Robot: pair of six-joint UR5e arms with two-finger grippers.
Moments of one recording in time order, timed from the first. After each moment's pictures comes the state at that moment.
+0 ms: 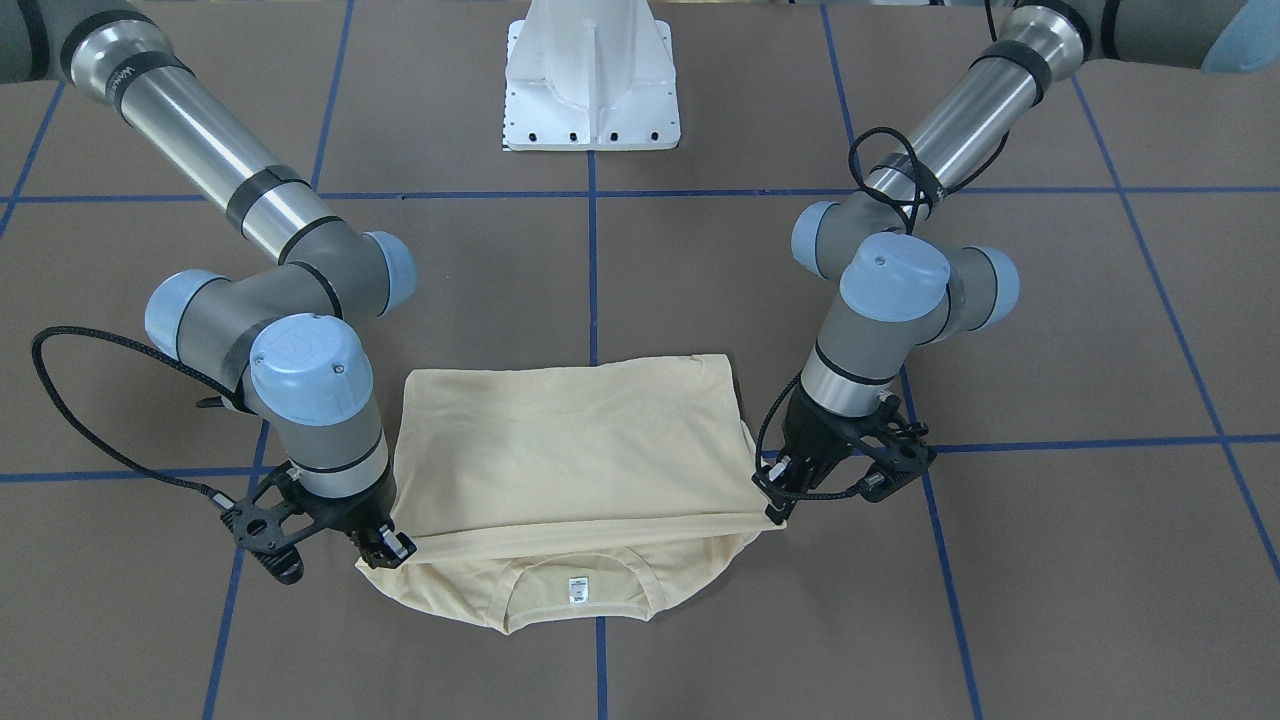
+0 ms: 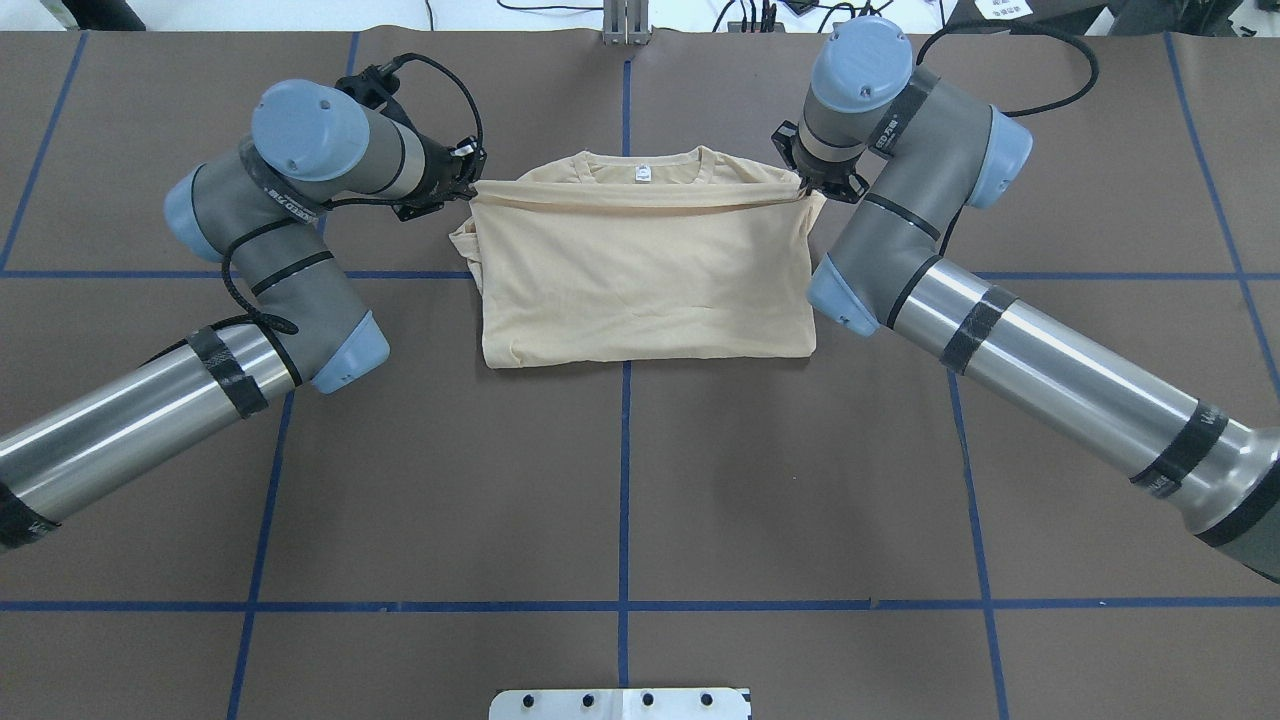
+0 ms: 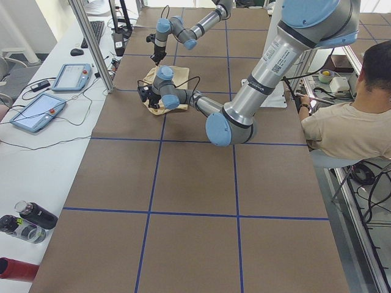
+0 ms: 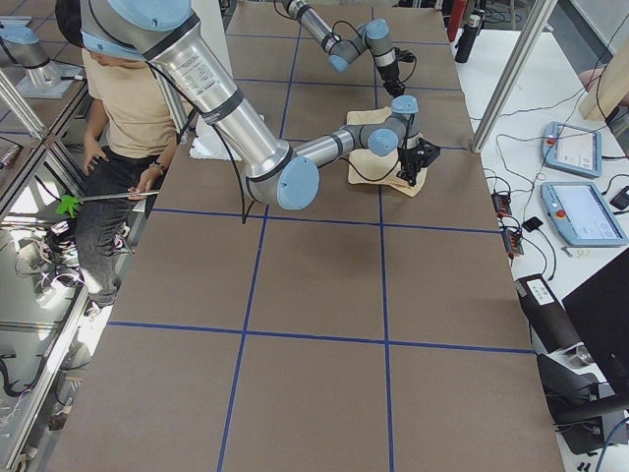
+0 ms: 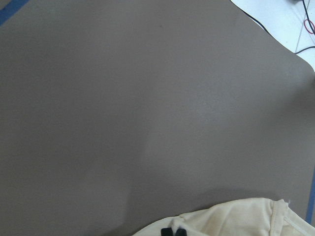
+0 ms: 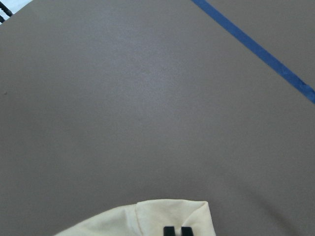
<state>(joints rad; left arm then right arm) -0.77 -2.27 -1.20 -2.29 -1.79 -1.68 0.82 -0.77 1.11 -1.23 1.80 1.69</state>
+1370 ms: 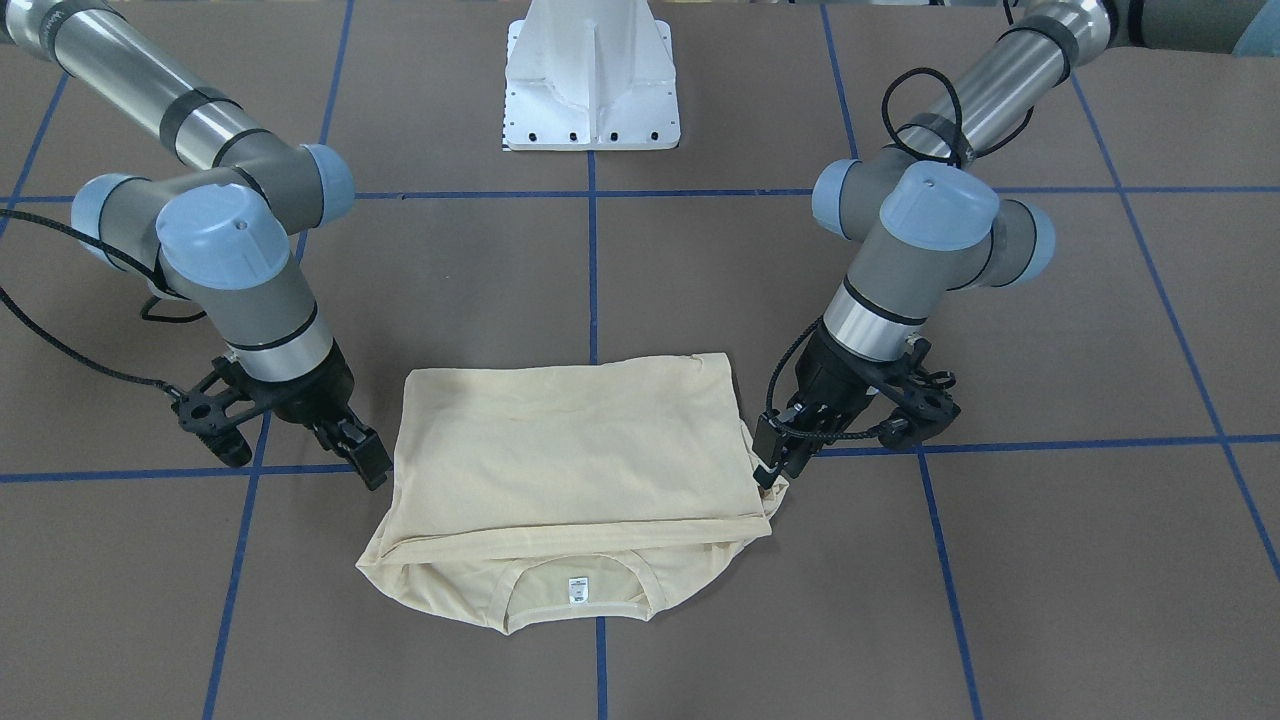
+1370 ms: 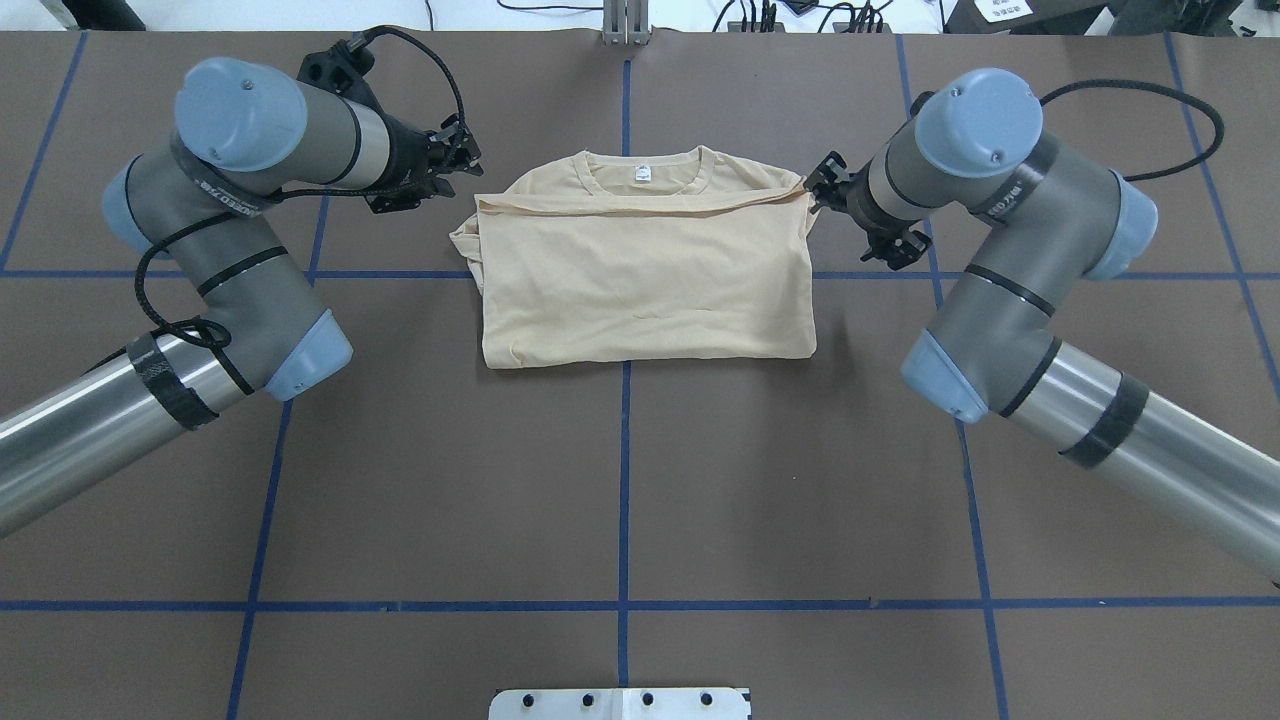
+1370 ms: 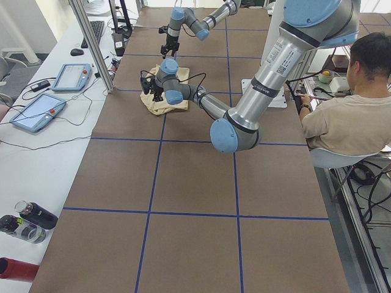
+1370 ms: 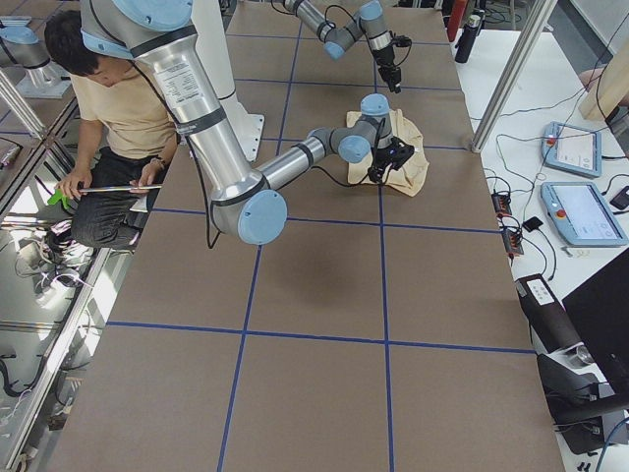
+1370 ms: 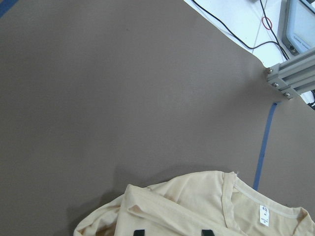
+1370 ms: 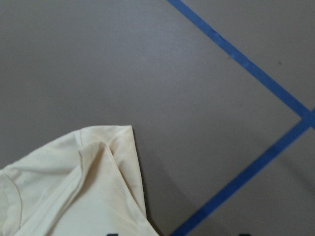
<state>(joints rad) -0.80 -2.18 -1.41 -2.28 -1.84 -1.65 0.77 -1.08 1.56 -1.22 1.87 1.83</state>
